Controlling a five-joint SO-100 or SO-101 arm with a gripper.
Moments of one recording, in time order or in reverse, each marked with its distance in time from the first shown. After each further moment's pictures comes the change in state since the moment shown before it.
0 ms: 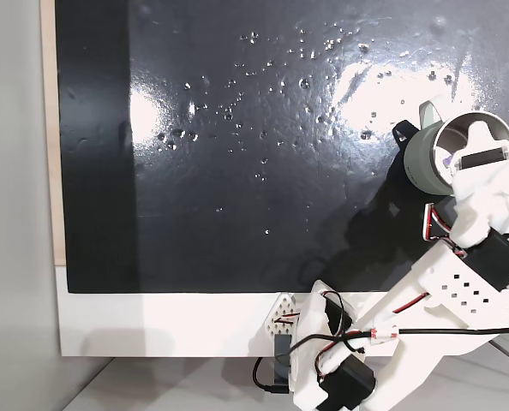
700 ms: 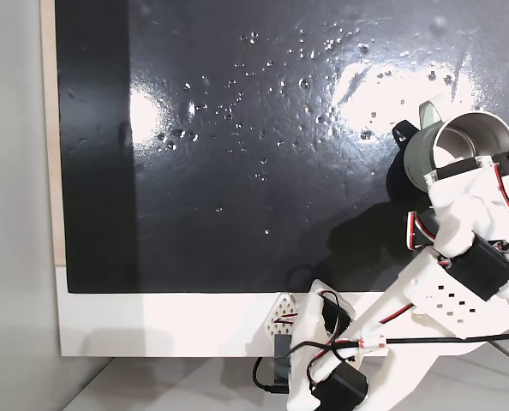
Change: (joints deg) arm -2.5 3.4 0.5 8.3 -0.7
